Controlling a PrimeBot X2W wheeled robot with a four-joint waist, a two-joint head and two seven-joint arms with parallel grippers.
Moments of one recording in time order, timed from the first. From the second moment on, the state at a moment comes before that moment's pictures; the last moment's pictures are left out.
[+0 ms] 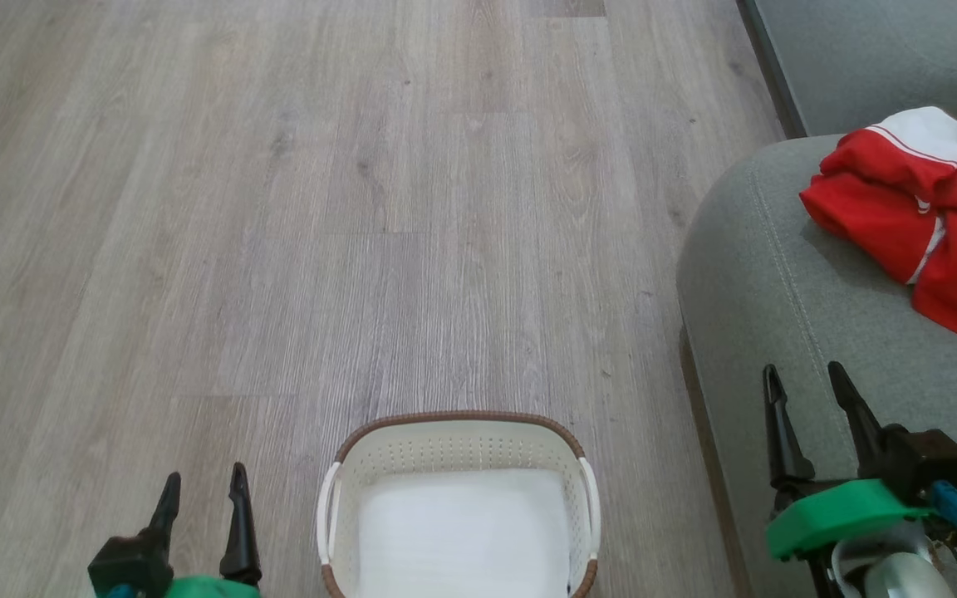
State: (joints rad) left arm 0.17 0.17 -0.22 0.16 -0.34 0.20 -0.25; right arm 0.02 -0.05 -0.04 0.21 0.15 0.12 -0.25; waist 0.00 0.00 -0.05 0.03
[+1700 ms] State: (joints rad) left arm 0.14 0.12 -0.15 0.26 -0.71 0.10 -0.14; right arm 0.05 -0.05 -0.07 0.31 0.59 0.12 -0.14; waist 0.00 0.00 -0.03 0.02
